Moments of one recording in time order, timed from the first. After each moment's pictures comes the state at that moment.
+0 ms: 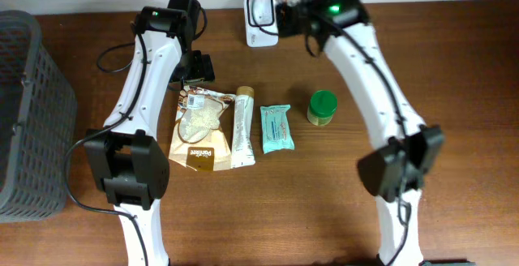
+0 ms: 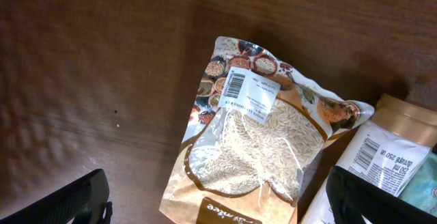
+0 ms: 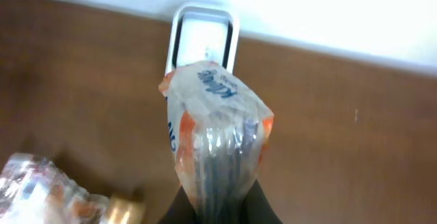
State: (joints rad) left arm -0.19 2.18 2.13 -1.40 -0.17 -0.38; right arm 0.38 2.25 2.40 -0.95 0.11 0.08
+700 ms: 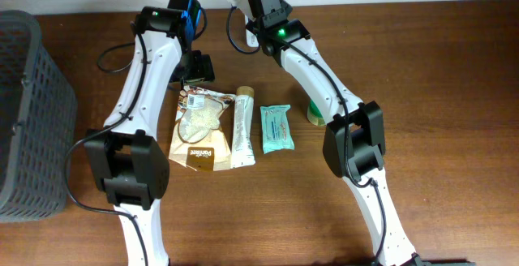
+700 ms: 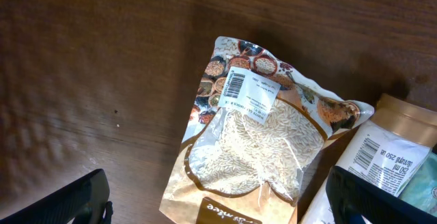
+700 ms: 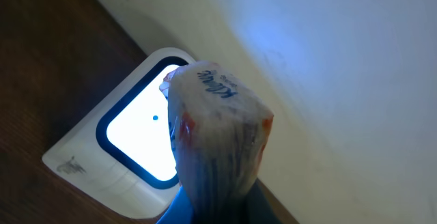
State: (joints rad) left arm -0.19 2.18 2.13 -1.40 -0.17 -0.38; right arm 0.45 2.57 2.45 -0.47 0.35 -0.66
